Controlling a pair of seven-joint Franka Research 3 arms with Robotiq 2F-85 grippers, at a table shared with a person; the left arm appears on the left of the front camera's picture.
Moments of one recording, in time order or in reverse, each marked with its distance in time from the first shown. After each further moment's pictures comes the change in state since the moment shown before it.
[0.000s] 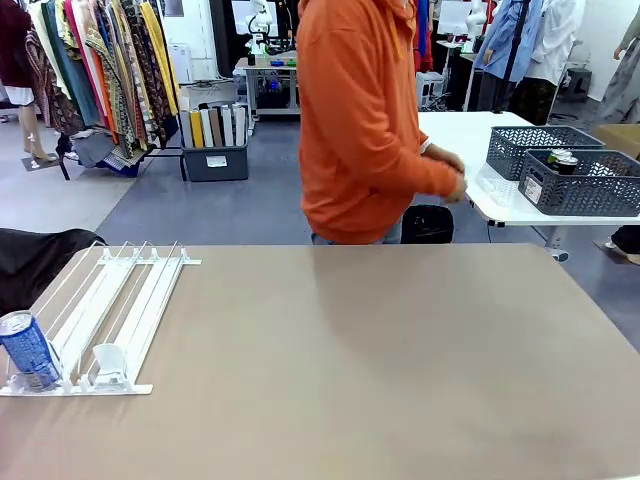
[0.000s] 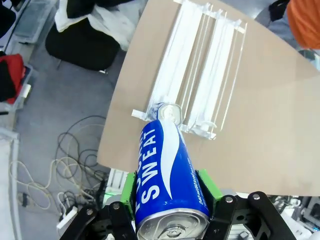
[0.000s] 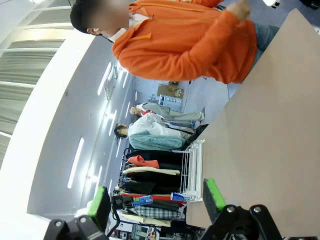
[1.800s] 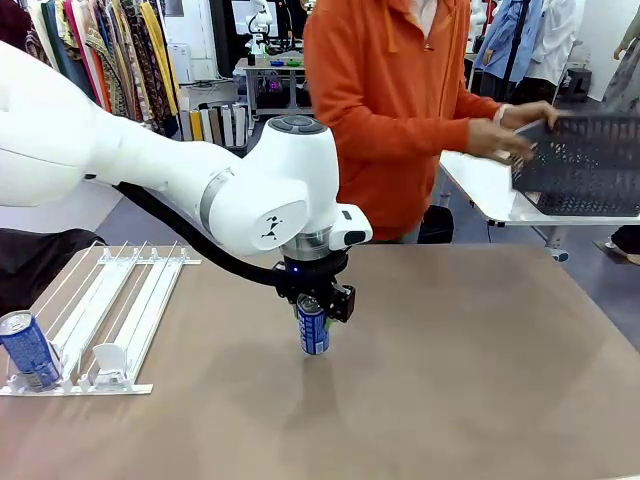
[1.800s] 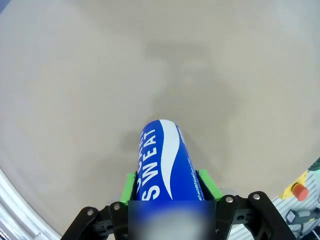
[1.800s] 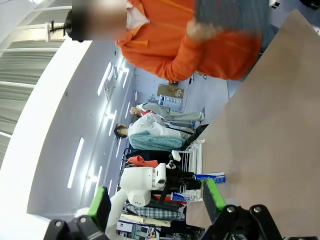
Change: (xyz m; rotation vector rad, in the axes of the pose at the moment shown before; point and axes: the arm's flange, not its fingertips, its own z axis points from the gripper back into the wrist) left arm -0.127 -0.458 -0.308 -0.020 0.221 -0.942; right arm 0.000 0.000 0.000 0.000 0.000 0.001
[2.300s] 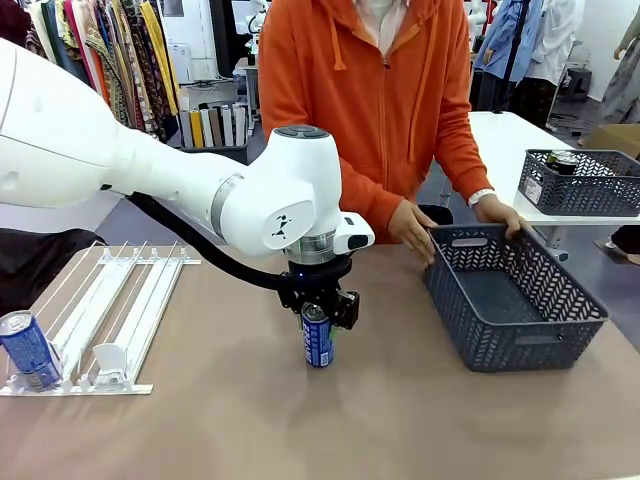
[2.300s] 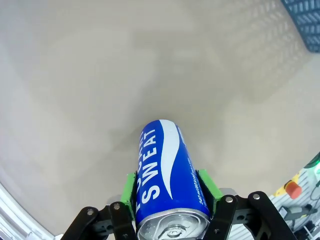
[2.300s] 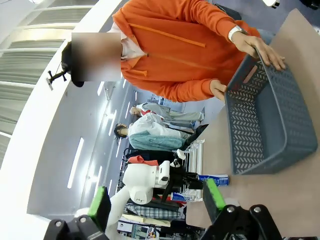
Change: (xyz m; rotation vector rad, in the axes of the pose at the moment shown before) left arm 0.006 0.001 -0.011 -0.039 0.055 0.025; right arm 0.000 0.000 0.000 0.000 0.000 0.000
